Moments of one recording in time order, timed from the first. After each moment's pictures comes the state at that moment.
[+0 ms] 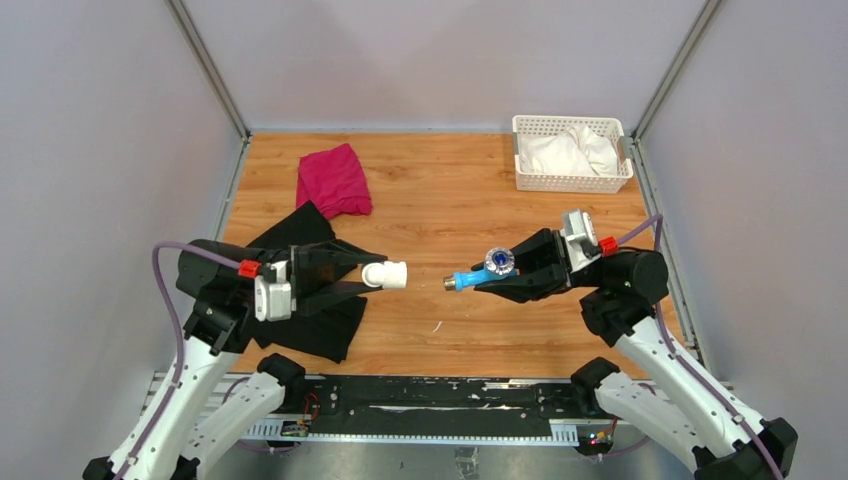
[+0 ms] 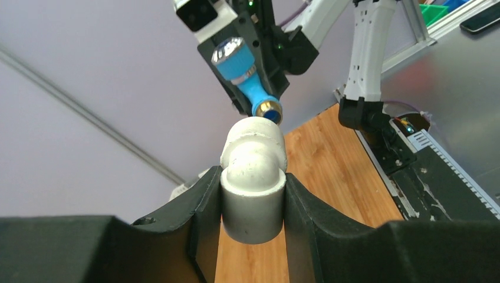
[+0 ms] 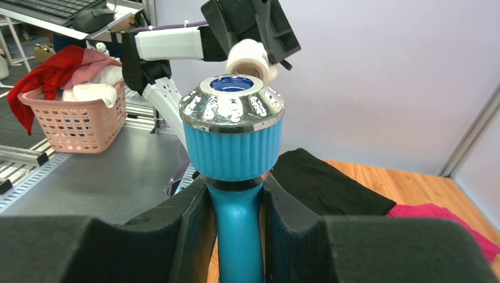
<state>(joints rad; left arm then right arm) -0.44 0.66 0.87 0.21 1.23 0.25 0.55 0.73 0.67 0.74 -1.08 0.44</state>
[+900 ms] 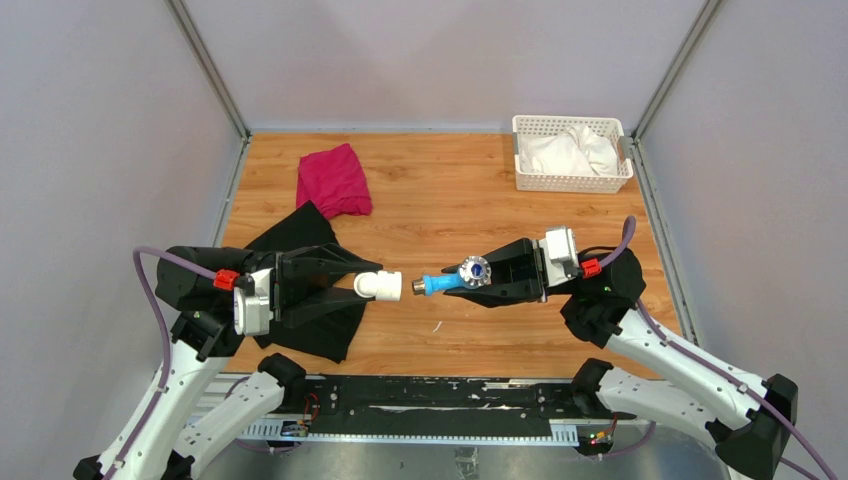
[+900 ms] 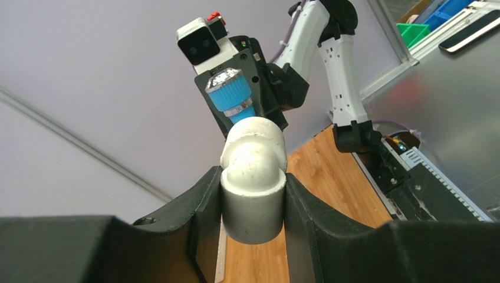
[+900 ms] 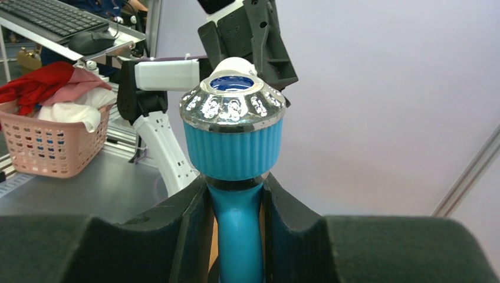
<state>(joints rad) -0.51 0.65 0.98 0.23 1.25 0.20 0.87 0.83 0.73 0.78 -0.84 0.19</state>
